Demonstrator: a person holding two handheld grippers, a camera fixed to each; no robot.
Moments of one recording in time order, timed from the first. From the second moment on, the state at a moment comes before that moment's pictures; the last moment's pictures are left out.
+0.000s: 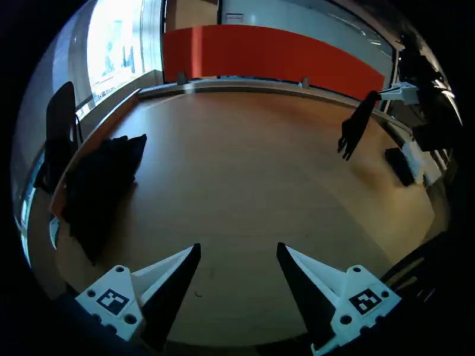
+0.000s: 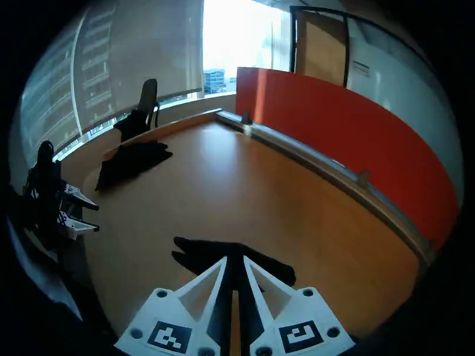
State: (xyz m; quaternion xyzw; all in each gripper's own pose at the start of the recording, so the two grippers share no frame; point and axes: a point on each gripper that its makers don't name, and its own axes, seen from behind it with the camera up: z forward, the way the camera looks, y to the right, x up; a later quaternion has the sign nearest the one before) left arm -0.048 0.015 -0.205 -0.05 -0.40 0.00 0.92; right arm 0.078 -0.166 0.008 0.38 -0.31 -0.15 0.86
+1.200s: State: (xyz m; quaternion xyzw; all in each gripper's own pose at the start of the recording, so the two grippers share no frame) left arm -0.046 0.056 -0.190 -0.07 -0.41 0.02 0.91; right arm 0.082 0.103 0.071 0.25 -0.38 -0.16 0.88
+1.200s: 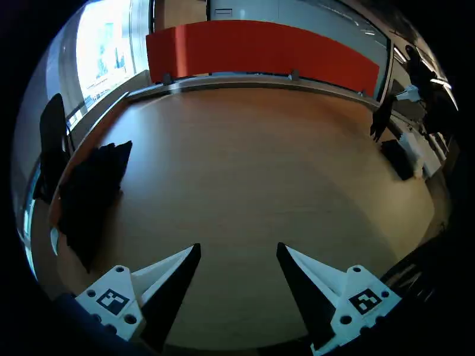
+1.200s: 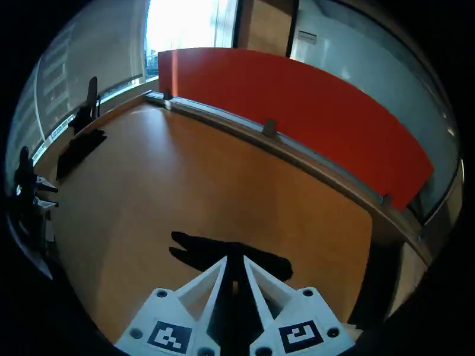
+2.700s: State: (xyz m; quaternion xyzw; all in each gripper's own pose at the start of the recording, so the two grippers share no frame) left arm -0.044 0.087 -0.188 -0.09 -0.42 0.05 0.90; right arm 0.048 0.227 0.020 0.19 -0.44 -0.15 0.86
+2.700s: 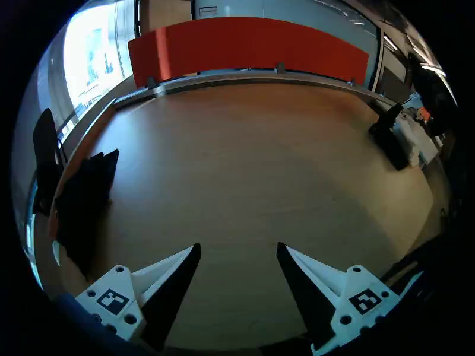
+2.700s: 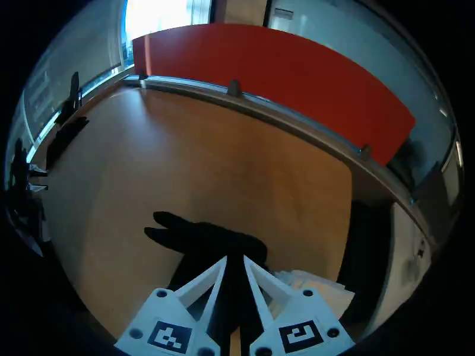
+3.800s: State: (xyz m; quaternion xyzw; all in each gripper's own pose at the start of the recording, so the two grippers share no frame) left arm -0.044 0.083 -0.185 -0.09 -0.42 0.06 0.90; right arm -0.035 0.274 -0.081 0.13 -0.53 -0.11 0.83
